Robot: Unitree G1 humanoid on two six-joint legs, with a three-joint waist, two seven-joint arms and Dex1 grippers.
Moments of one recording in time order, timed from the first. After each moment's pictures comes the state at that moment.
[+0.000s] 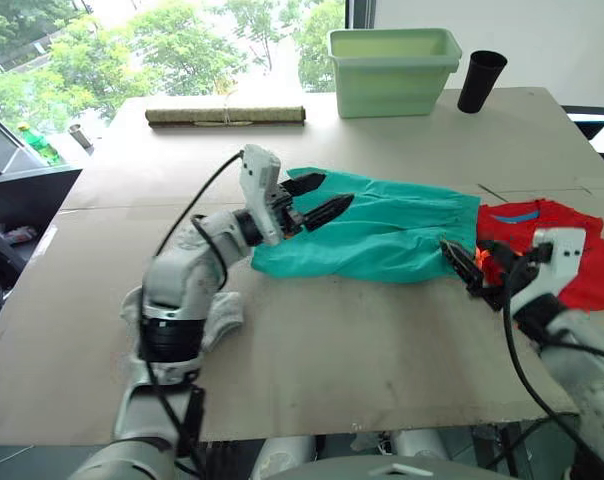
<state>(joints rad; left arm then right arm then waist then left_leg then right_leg) -0.54 0.47 0.04 -0.17 -0.67 0.67 -0.82 0.08 -0.22 -0.40 -0.85 0.88 1.01 0.10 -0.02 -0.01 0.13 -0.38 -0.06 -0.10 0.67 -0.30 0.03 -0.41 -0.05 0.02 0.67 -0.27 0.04</state>
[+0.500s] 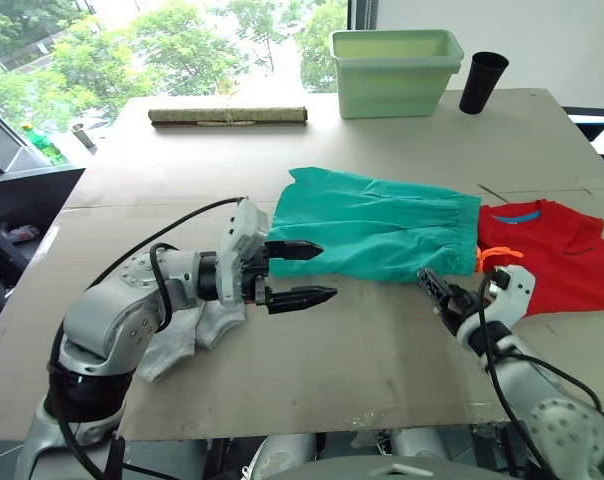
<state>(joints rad) -0.29 0.74 0.04 -0.48 -0.79 0.80 -1.00 0.09 0.07 -0.25 -0.59 0.85 0.83 -0.16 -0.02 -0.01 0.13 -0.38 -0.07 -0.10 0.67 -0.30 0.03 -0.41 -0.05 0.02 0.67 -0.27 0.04</state>
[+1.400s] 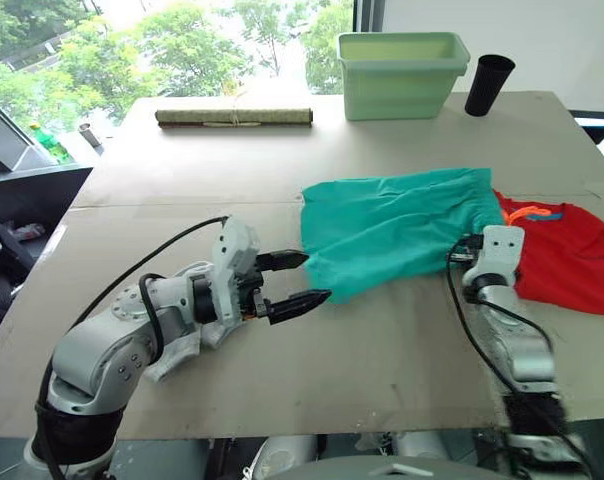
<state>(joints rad) -0.11 0.71 0.11 -0.56 -0.80 0.77 -0.78 -0.15 -0.35 0.01 -0.15 0.04 0.30 -0.10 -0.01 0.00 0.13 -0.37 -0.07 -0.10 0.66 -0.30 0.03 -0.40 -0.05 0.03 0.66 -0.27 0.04</state>
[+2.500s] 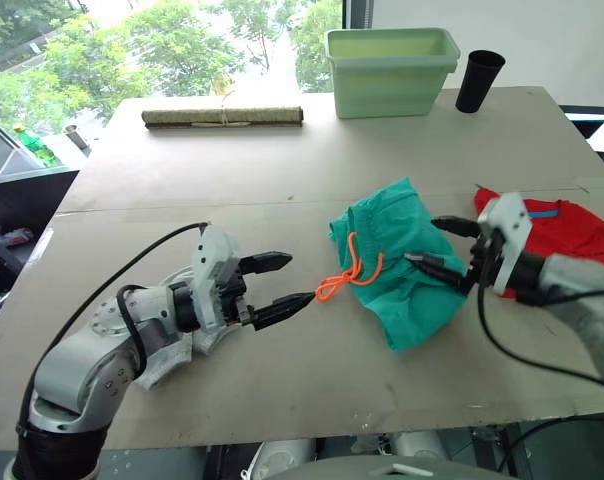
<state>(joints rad) -0.03 0.77 0.16 -0.56 -0.77 0.66 -0.87 -0.30 -0.73 -0.11 -0.48 0.74 0.81 0.62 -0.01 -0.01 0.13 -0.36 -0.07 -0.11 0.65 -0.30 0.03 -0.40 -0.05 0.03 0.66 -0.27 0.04</state>
